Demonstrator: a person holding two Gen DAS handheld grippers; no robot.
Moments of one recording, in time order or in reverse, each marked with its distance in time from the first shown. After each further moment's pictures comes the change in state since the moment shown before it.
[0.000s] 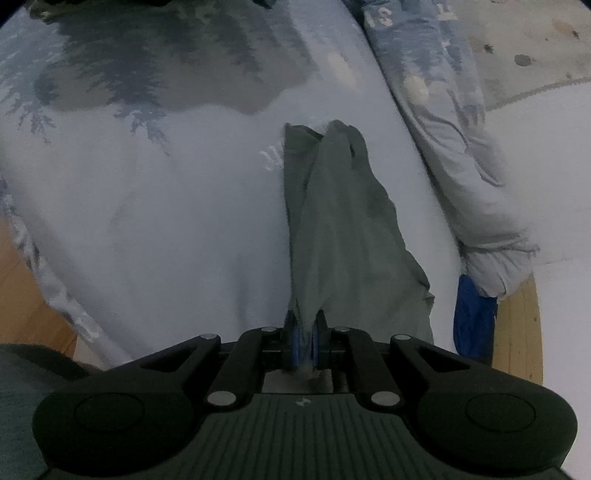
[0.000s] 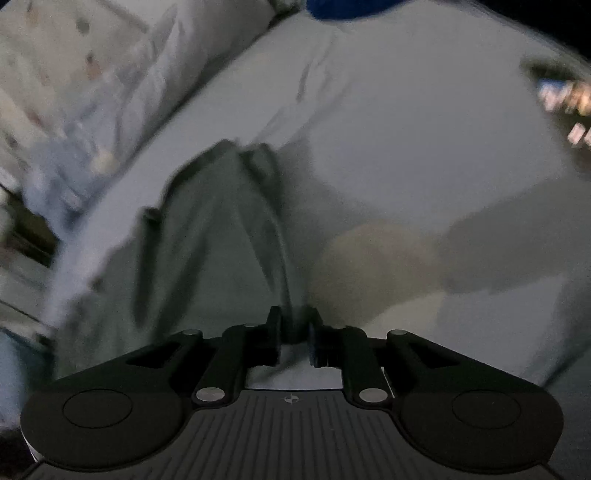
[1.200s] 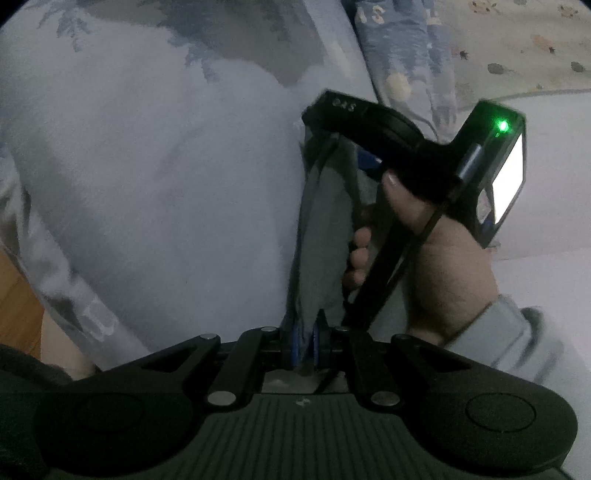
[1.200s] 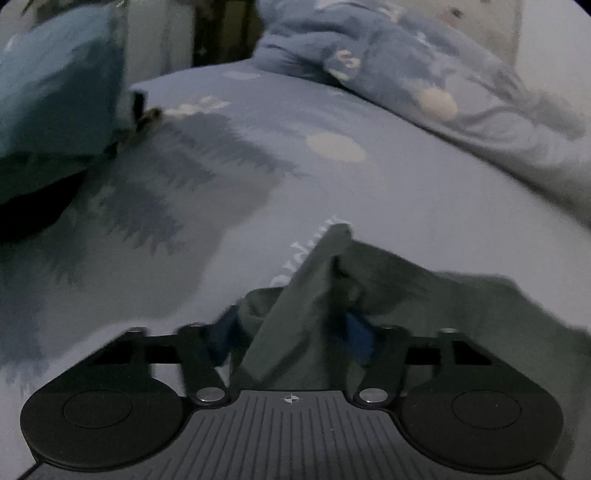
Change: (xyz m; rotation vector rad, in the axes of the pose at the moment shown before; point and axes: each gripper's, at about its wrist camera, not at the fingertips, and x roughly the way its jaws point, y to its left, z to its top) left arm 0.006 0.067 -0.012 -0.006 0.016 -0.200; right arm 0.212 0.419 -0.166 -1.022 -0.041 0.033
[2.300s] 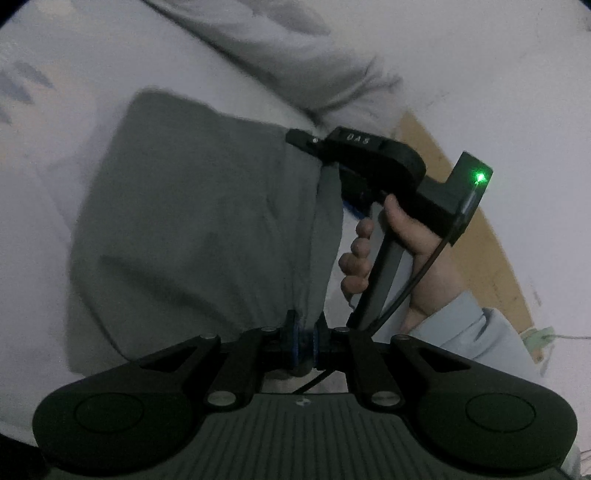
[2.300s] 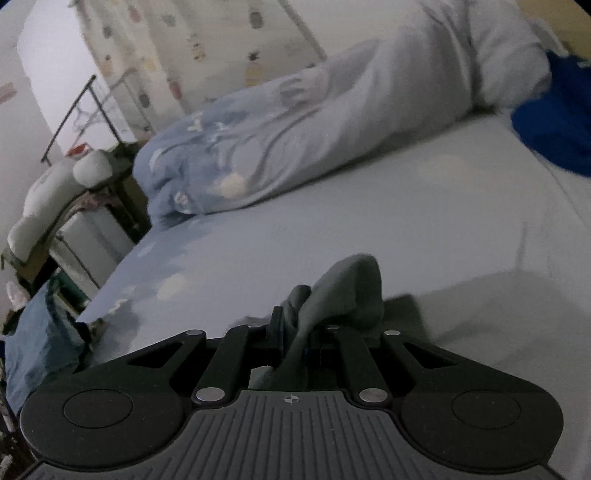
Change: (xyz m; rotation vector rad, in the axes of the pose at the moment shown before) left arm 0.153 -0.234 -0.149 0.494 0.231 -0.055; right arm -0.146 -0.417 -0.104 0.598 -0.234 0.204
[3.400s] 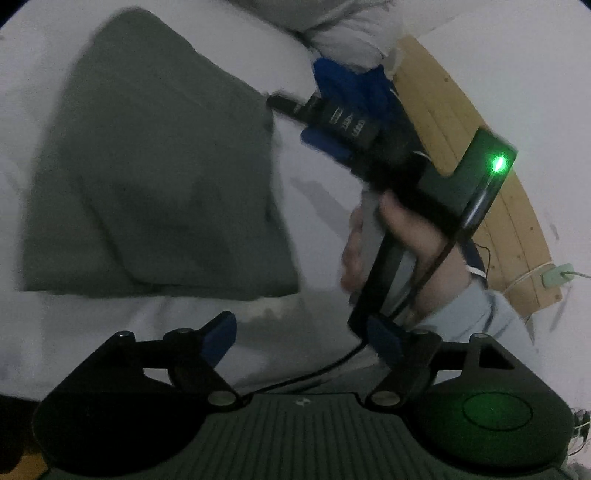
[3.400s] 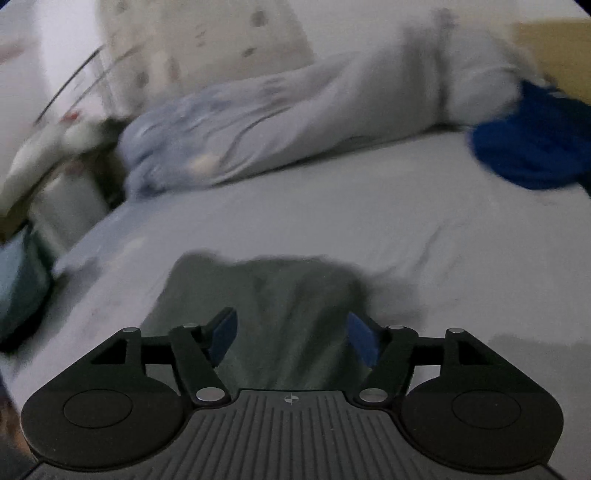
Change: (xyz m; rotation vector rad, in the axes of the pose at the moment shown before) left arm 0.016 -0.035 -0.016 0.052 0.190 0.055; right arm -0.055 -0.034 -0.066 -0.185 -0.007 -0.088
